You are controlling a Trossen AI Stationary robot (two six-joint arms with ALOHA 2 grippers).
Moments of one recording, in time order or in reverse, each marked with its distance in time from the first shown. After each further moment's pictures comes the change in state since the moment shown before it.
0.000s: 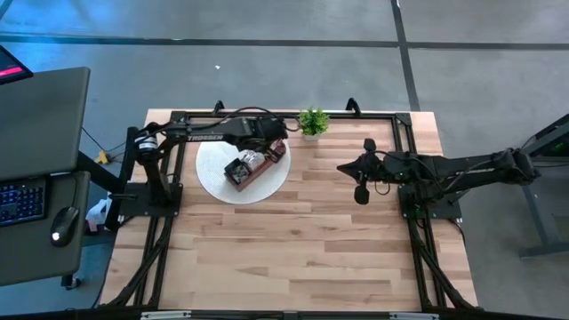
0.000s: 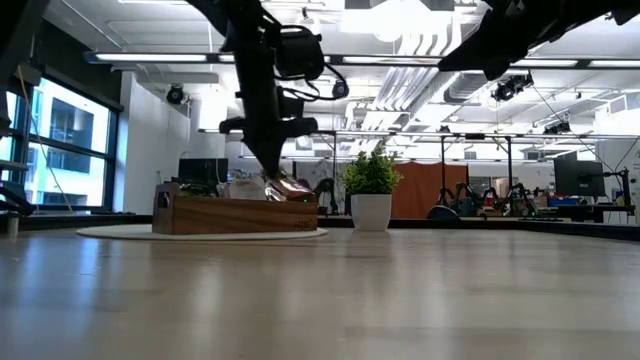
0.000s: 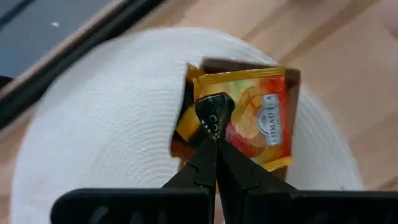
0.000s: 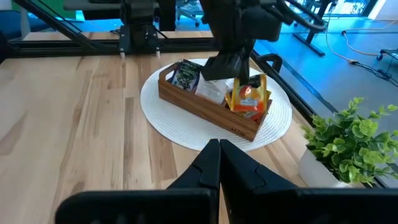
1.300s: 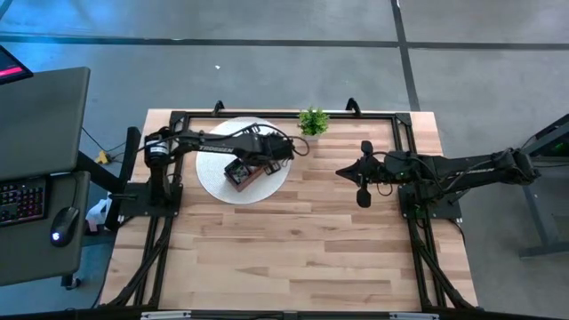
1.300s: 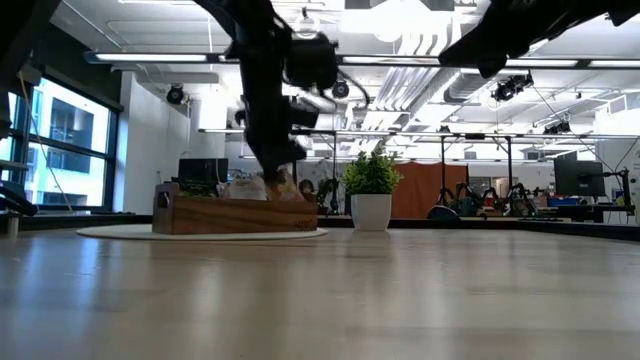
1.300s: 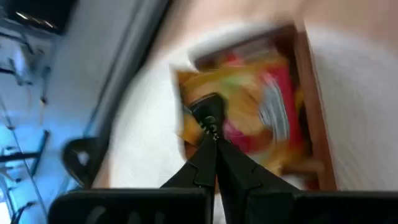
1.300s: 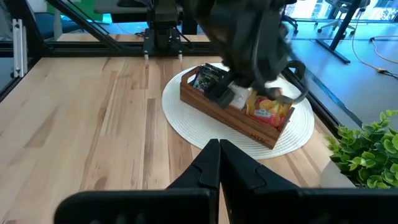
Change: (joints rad) left arm -0.118 0.078 0.001 -0.026 -0.281 0.316; right arm 0.000 0.000 0.000 0.018 -0.091 -0.026
